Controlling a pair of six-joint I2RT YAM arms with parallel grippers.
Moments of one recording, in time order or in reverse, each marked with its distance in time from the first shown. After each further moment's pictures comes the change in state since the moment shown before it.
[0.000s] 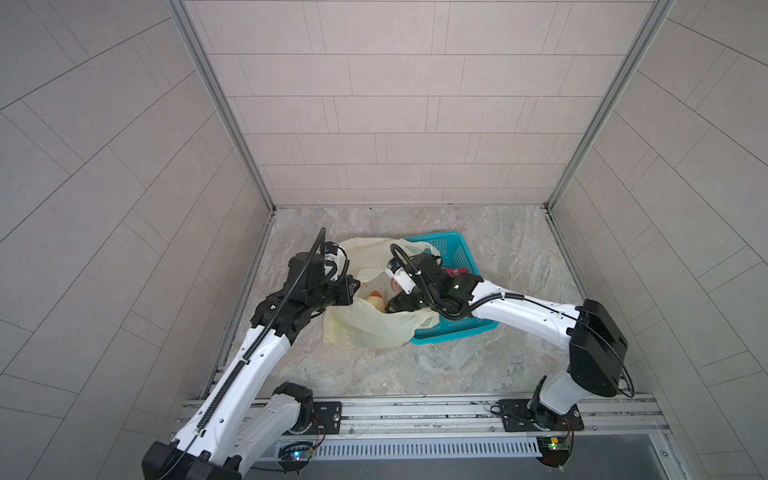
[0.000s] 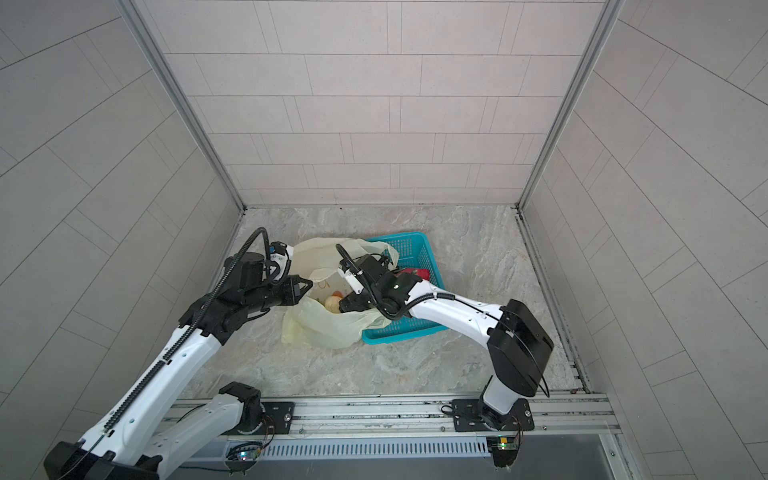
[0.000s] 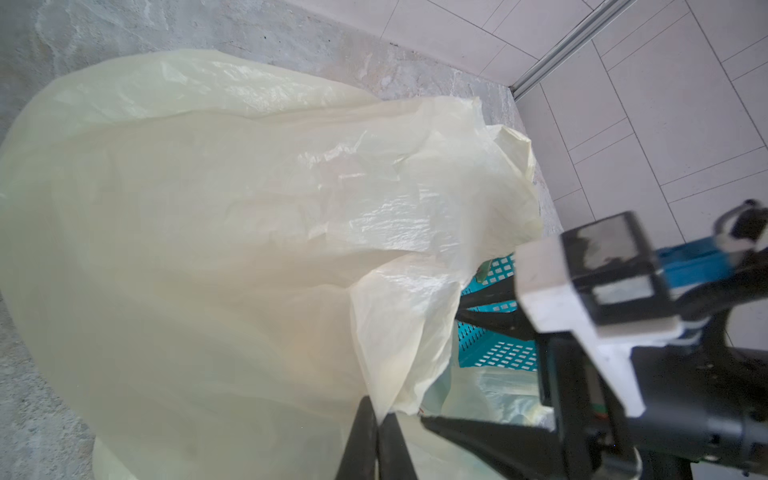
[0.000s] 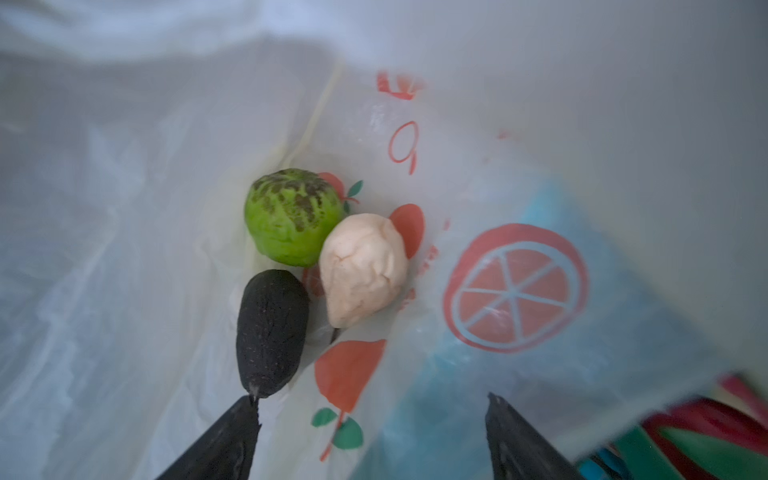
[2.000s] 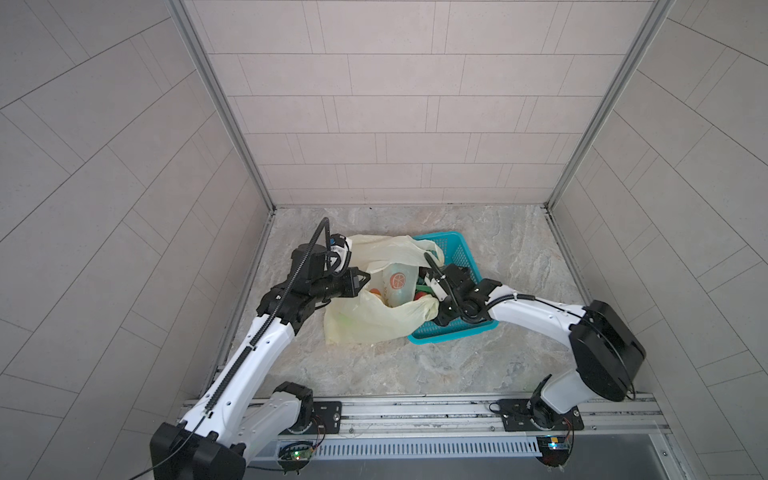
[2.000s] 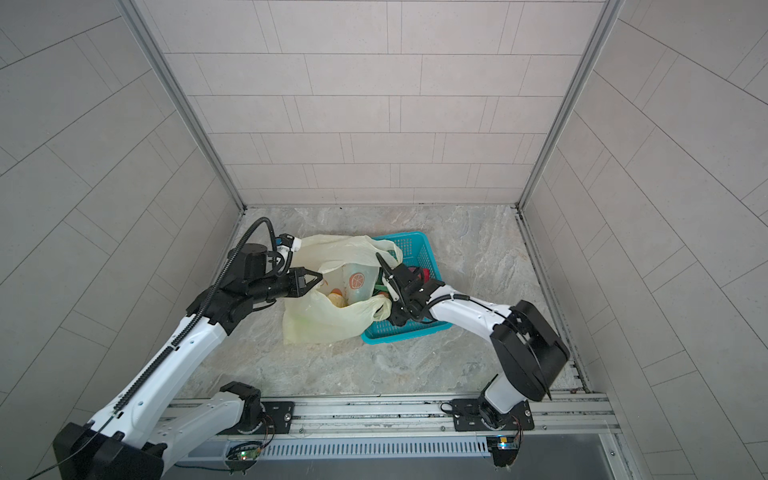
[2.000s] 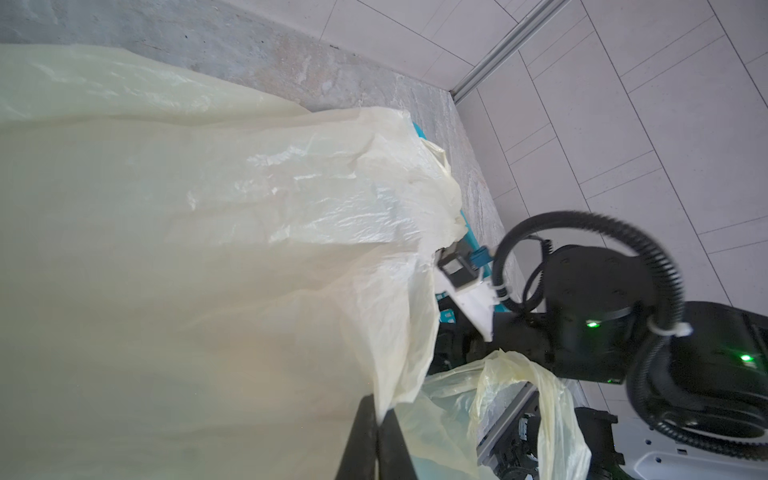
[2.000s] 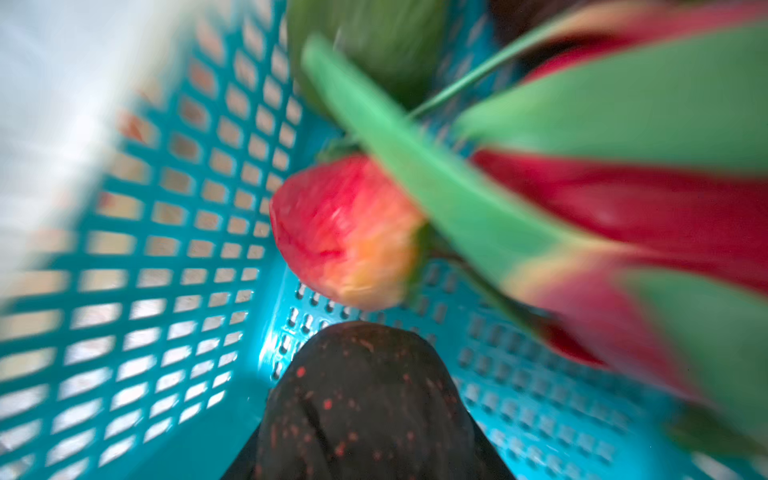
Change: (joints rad) left arm 0.006 0.074 0.024 0.113 0.170 -0.024; right arm -0.181 -0.101 -0.261 -0.043 0.001 0.082
